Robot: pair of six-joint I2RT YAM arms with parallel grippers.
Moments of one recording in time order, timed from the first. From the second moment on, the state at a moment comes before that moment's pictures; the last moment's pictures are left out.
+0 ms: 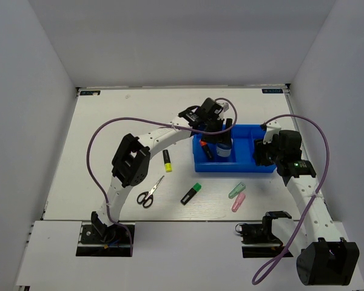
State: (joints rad) left arm -0.83 2.21 1.95 -0.57 0.25 -0.52; right arm 0.05 0.89 0.70 -0.51 -0.20 -0.19
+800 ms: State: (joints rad) left arm -0.87 1.94 1.75 -0.60 0.14 -0.45; right arm 0.05 0.83 0.67 -0.51 -0.36 -0.24
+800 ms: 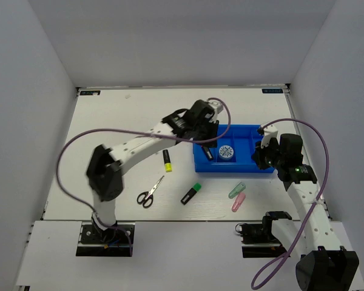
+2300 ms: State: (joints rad) left arm -0.65 1.88 1.24 -0.61 -0.16 -0.60; right arm 0.05 0.92 0.68 -0.67 -0.72 -0.44
